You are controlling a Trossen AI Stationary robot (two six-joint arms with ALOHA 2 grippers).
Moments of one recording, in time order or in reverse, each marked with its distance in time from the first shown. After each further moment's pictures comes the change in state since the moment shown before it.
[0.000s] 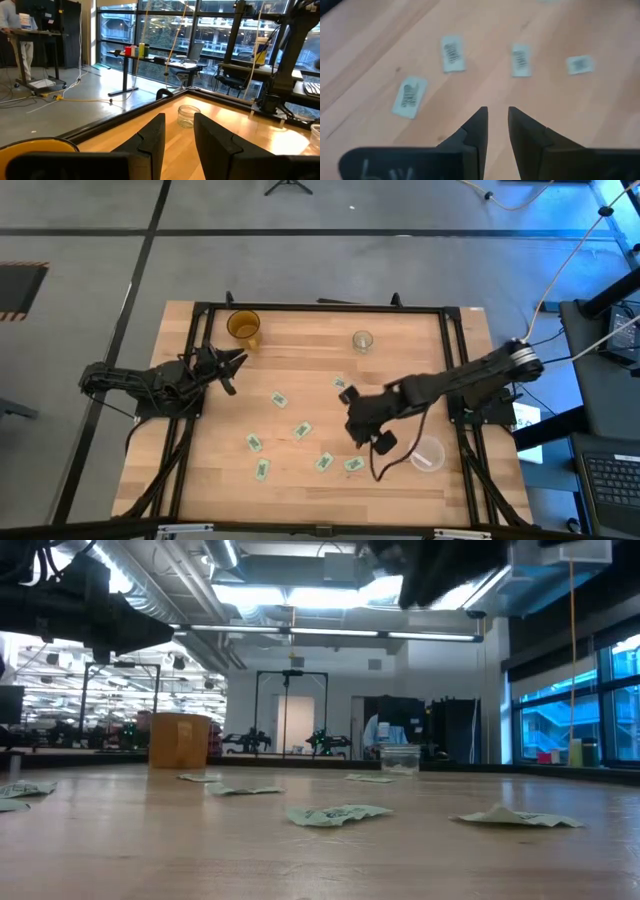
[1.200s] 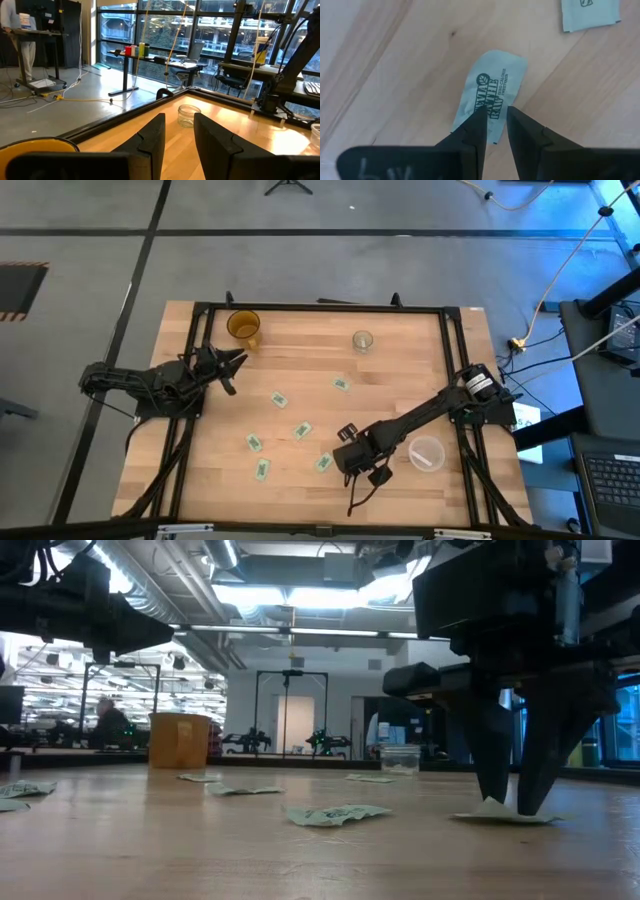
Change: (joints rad) left arm 0.000 0.000 0.000 -0.002 0.000 0.000; right arm 0.144 0.387 0.002 0.021 -0.051 0.253
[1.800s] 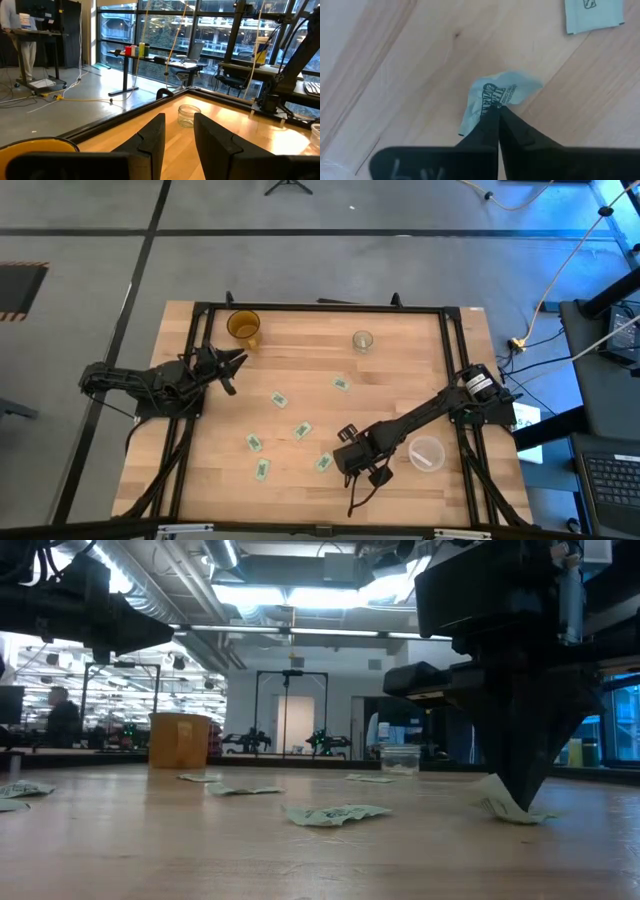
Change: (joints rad) left arm 0.000 0.000 0.000 0.000 0.000 0.000; right arm -0.001 0.005 -0.002 -0.006 0.002 -0.001
